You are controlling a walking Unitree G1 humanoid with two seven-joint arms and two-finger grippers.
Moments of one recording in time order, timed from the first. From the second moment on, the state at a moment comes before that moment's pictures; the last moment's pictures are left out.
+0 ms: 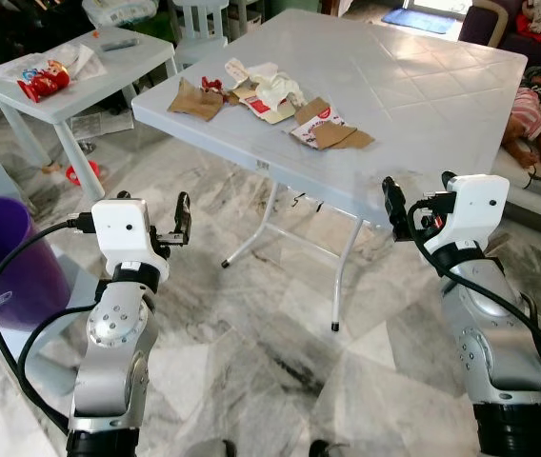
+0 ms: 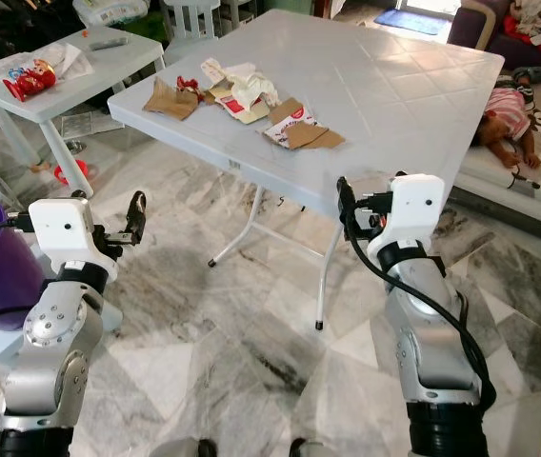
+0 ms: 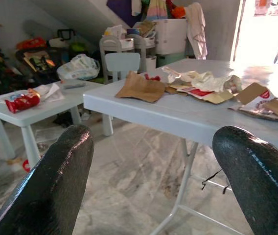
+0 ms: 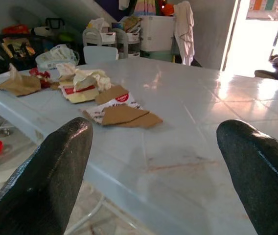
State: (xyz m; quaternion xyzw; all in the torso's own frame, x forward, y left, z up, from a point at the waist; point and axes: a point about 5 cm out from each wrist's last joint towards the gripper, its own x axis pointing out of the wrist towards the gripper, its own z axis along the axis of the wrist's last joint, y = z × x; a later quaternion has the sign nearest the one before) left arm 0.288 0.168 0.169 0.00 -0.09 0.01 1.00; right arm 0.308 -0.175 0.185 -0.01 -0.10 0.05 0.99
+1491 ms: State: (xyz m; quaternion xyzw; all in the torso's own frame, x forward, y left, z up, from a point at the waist) left arm 0.284 0.158 0.156 0.00 -0.05 -0.01 1.00; right arm 0.302 -0.165 0.178 -0.01 -0.08 0.10 0.99
